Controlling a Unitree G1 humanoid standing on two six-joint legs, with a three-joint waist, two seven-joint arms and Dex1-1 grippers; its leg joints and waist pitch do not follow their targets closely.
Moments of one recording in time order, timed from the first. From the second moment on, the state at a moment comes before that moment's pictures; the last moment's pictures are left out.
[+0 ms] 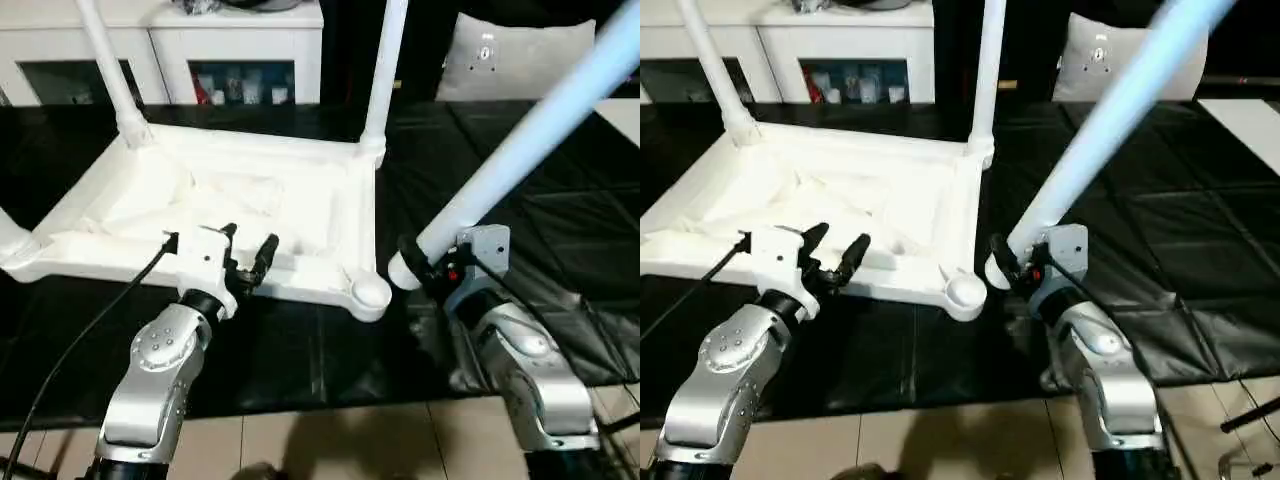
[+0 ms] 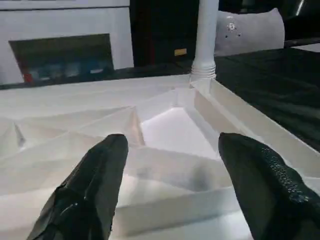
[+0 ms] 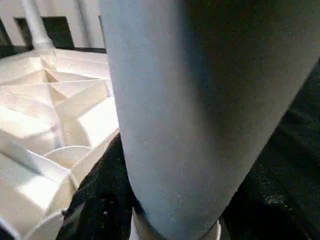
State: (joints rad) left arm -0.11 0.17 -0.04 -0.14 -0.14 0.24 -0.26; right arm -0.14 -0.18 -0.02 -0.06 0.20 0.30 0.33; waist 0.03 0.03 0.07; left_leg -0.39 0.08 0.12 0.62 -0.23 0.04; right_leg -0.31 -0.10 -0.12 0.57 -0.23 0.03
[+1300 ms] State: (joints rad) left arm -0.35 0.39 -0.23 0.14 -0.18 0.17 -0.88; right arm -0.16 -0.26 -0.07 -0.05 0.27 0.22 0.44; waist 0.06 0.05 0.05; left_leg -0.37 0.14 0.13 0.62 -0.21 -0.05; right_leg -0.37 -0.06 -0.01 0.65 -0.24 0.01
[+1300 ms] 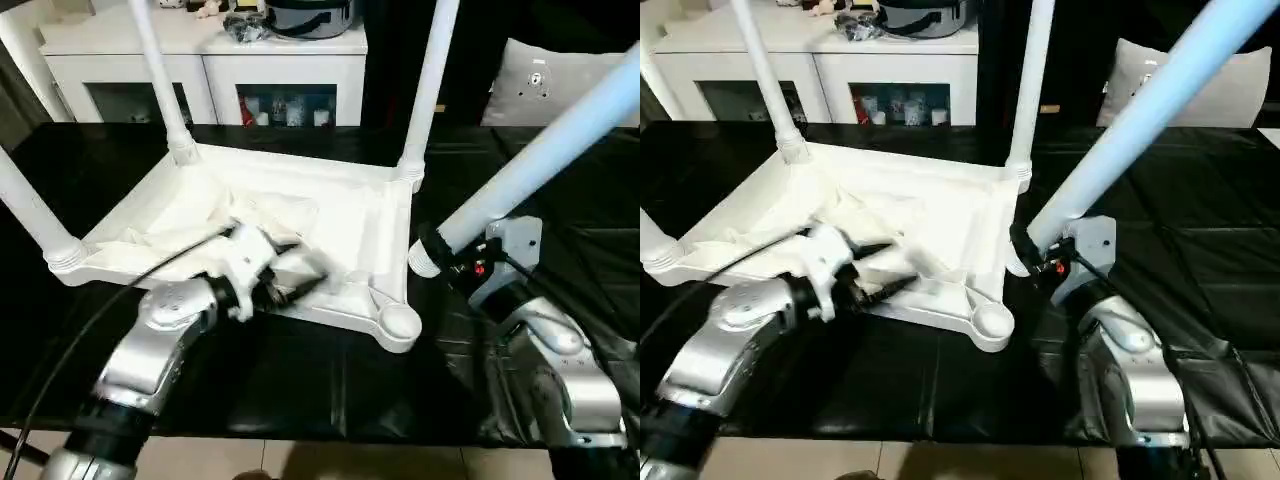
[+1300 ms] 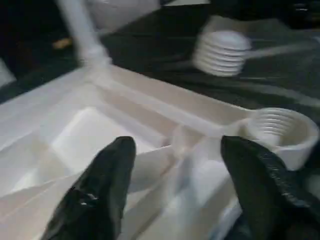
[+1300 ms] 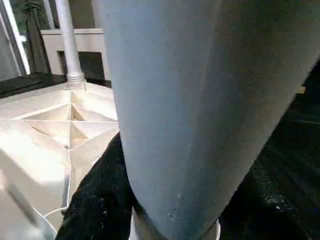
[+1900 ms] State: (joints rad) left arm -0.53 0.40 -0.38 0.45 -0.10 0.06 -1.17; right arm -0.15 -0.29 -0.07 -0.03 0.32 0.25 0.54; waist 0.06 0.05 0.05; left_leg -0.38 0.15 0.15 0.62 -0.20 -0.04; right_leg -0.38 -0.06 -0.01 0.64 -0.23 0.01
